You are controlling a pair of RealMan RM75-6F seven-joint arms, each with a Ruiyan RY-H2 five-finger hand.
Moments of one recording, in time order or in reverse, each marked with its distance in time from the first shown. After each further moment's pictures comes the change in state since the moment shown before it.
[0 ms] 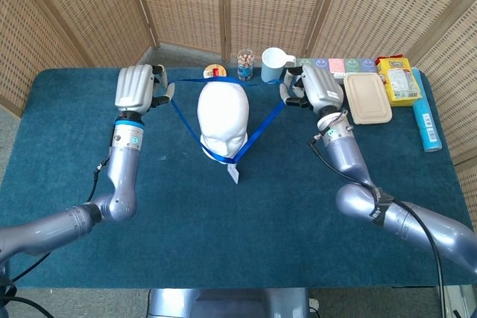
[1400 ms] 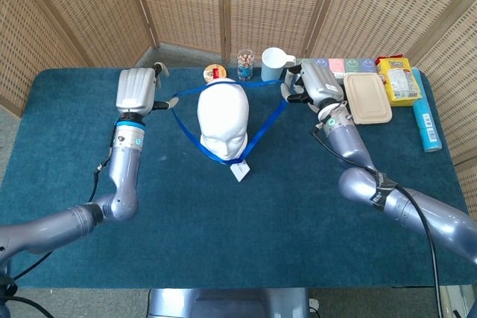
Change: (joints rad) left arm -0.017 0.011 0.029 -0.004 -0.058 0.002 0.158; right arm 0.082 0.041 -0.071 0.095 0.107 -0.150 0.004
